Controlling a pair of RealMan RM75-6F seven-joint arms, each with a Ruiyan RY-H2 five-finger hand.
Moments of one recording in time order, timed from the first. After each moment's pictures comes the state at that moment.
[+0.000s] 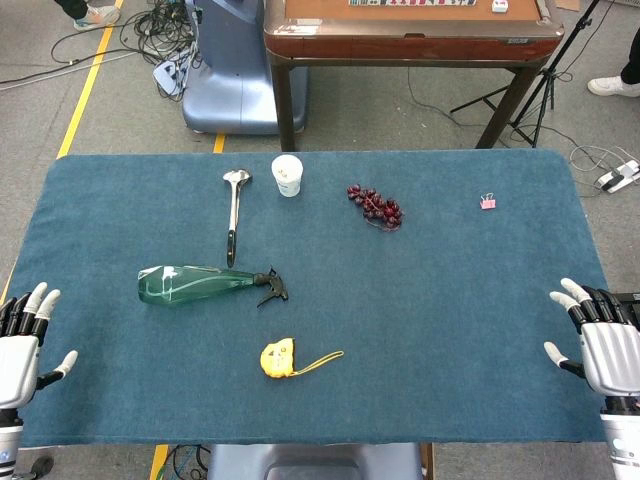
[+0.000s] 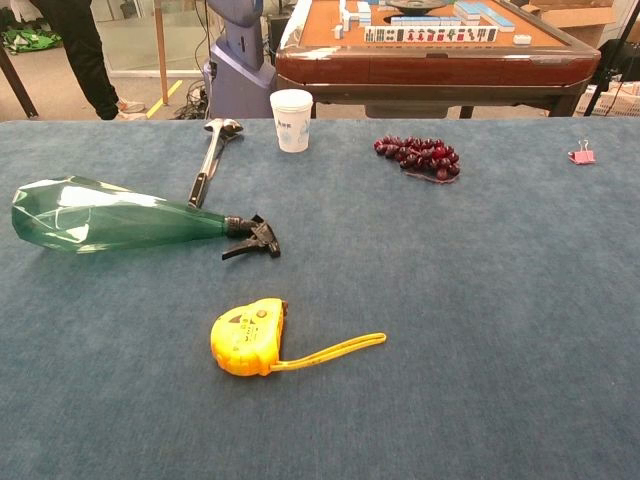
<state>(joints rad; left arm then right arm) -0.08 -1.17 -0.07 -1.59 1.48 1.54 0.15 0.06 -1.14 0.07 -1.59 -1.48 1.51 -0.09</state>
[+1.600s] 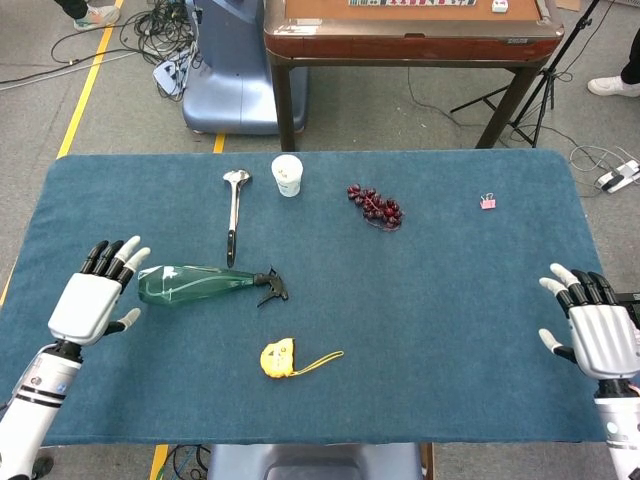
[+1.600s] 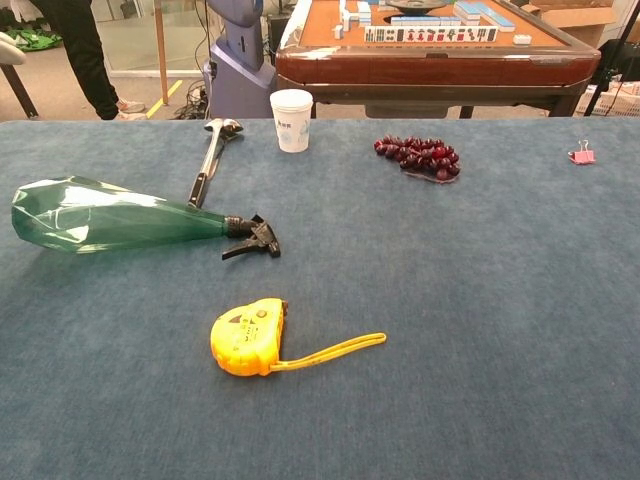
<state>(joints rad) -0.39 -1.05 -0.18 -1.80 1.40 1.18 0.35 0.12 -1.05 0.11 -1.72 -1.45 1.43 -0.23</state>
